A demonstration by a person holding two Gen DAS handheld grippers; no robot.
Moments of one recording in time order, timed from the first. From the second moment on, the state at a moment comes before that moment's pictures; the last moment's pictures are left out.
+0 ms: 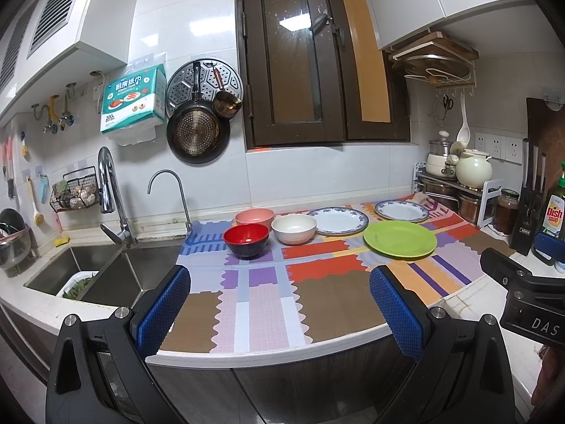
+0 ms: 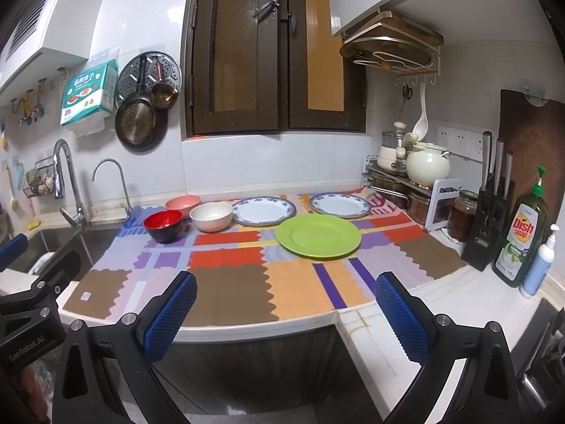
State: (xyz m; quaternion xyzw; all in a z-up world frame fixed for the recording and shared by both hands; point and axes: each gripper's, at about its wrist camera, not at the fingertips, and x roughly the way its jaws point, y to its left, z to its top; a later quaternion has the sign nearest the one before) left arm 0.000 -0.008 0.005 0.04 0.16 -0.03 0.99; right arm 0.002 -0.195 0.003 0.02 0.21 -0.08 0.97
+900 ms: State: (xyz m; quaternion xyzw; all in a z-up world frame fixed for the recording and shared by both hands) left arm 0.093 -0.040 -0.010 0.05 0.20 -0.06 0.98; right arm 0.070 -0.219 -0.014 0.02 0.23 -0.10 0.97
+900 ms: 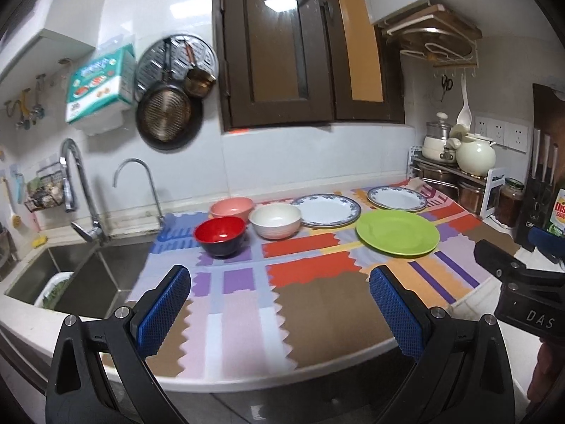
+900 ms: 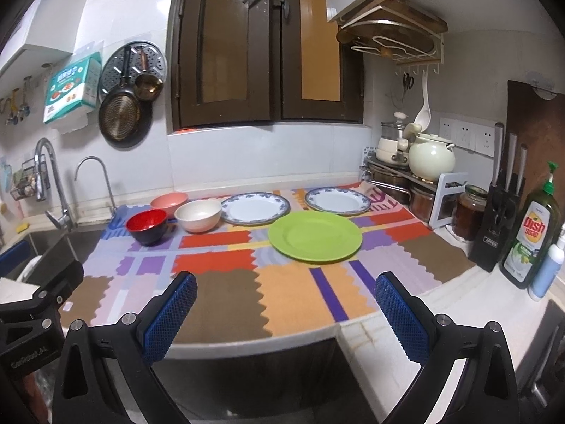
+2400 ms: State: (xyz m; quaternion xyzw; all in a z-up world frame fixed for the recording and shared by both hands) left arm 0.390 -0.210 -0.117 0.05 0.37 -0.11 0.92; right arm 0.342 -0.409 -0.117 0.07 0.34 -0.18 0.92
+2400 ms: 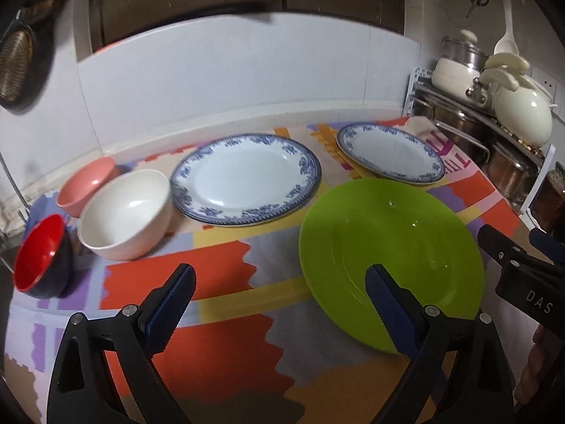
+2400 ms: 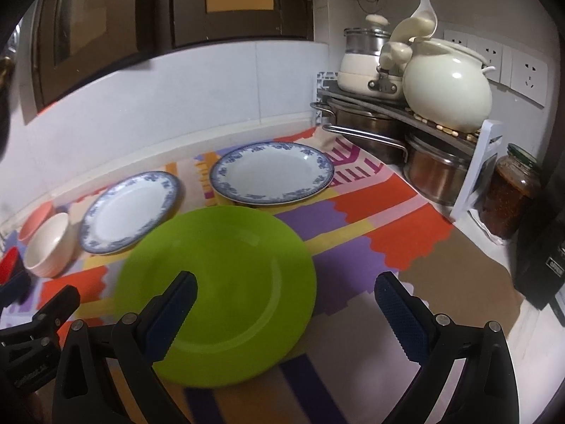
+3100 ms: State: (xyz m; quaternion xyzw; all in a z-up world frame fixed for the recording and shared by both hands) left arm 0.437 -0.247 -0.160 0.04 0.44 -0.13 0.89; right arm 0.403 -0.449 -0.177 0.11 0.42 -0.13 0.89
